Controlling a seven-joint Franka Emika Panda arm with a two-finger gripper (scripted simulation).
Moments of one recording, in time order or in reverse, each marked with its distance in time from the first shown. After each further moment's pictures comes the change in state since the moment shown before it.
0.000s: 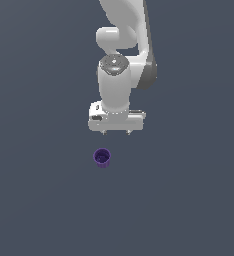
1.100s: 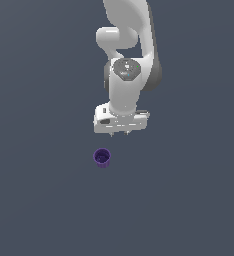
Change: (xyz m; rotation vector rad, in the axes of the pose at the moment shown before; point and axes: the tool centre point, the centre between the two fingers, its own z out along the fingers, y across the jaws) arm -0.003 -0.012 0.008 -0.061 -0.039 -0.149
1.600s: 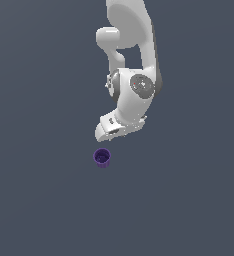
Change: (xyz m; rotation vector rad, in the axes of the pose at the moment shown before) arm -0.003 0.008 0.030 -0.159 -0.111 -0.287
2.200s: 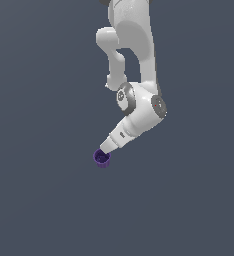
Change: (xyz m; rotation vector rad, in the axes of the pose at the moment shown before) arm 0.000 0.014 0.036 -0.229 -0.196 -0.412
